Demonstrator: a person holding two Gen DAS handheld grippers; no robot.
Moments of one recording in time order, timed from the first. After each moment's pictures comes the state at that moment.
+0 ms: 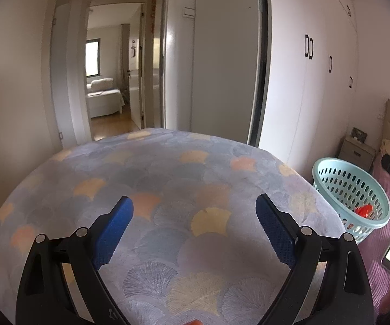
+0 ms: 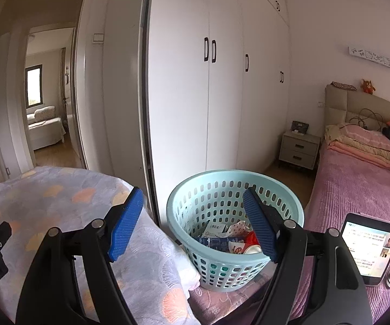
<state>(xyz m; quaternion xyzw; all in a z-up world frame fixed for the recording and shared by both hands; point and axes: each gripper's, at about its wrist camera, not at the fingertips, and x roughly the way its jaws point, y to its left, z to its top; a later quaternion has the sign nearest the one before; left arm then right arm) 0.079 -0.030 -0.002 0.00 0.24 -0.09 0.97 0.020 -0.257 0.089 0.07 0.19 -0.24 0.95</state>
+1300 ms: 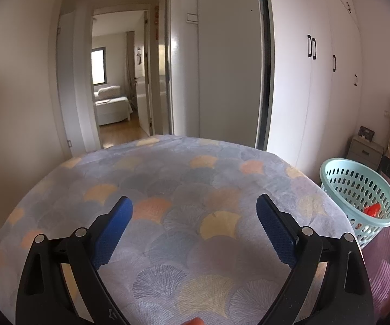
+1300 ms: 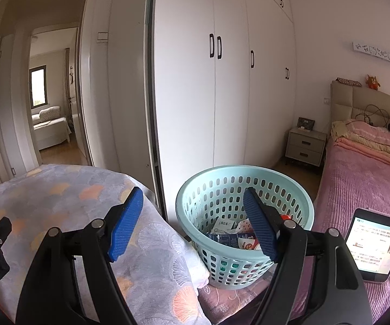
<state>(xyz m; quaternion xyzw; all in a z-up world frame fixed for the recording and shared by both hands) 0.078 -0.034 0.000 0.02 0.23 -0.07 0.97 0.024 -0.254 0.082 0.07 0.19 -0.23 0.95</state>
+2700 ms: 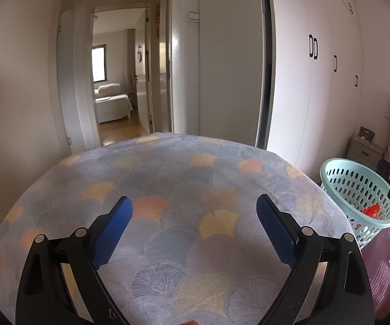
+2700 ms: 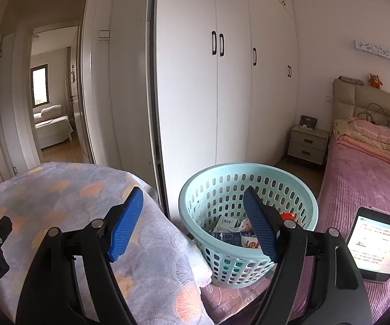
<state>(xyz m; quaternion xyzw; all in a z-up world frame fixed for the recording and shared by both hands) 0.078 -0.033 -0.001 0.02 0.23 -0.07 0.97 0.028 -0.251 0.080 0.08 0.20 -0.22 0.95</state>
